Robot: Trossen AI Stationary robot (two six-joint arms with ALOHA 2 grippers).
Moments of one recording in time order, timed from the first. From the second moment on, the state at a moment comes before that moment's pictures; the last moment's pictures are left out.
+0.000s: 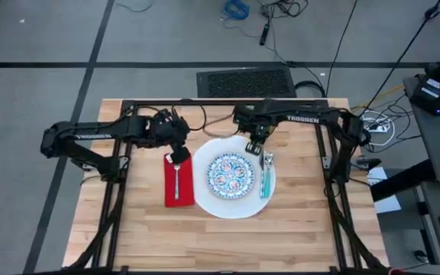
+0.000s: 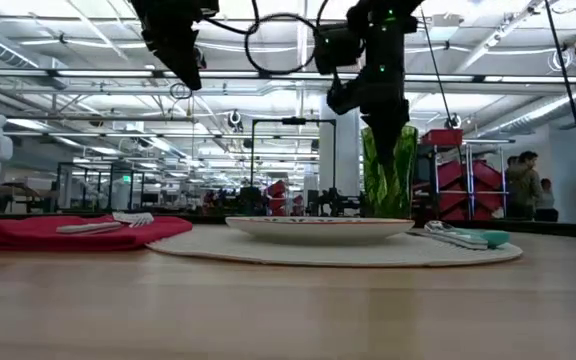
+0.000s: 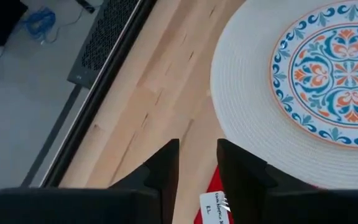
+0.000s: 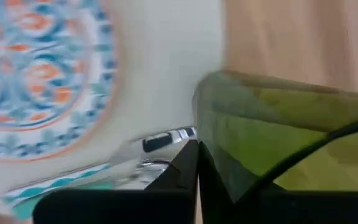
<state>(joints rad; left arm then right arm) 0.09 1.29 1.24 -1.00 -0.42 -0.18 -0.28 1.82 1.53 -1.21 0.07 0.10</state>
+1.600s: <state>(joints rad) 0.09 1.29 1.24 -0.95 -0.42 -0.18 -0.20 1.78 1.83 -1.40 0.05 0.15</state>
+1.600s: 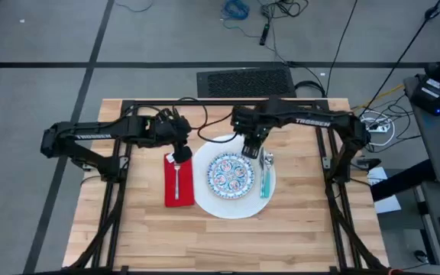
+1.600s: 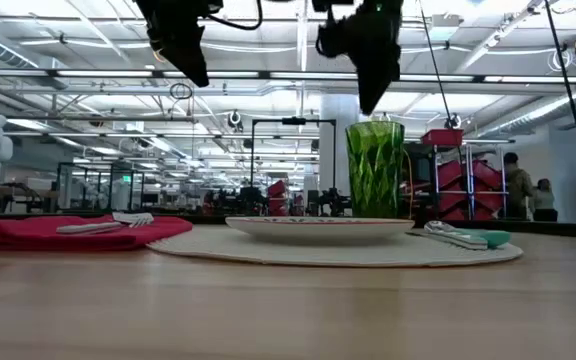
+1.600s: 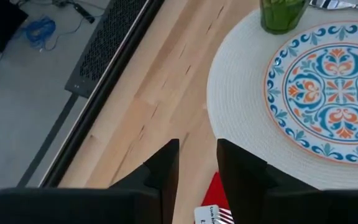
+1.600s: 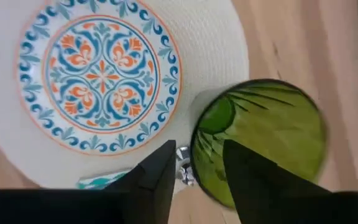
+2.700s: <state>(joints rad) -0.13 0.76 0.68 -0.09 -0.28 -0.35 0.12 0.73 0.54 0.12 0.06 0.10</state>
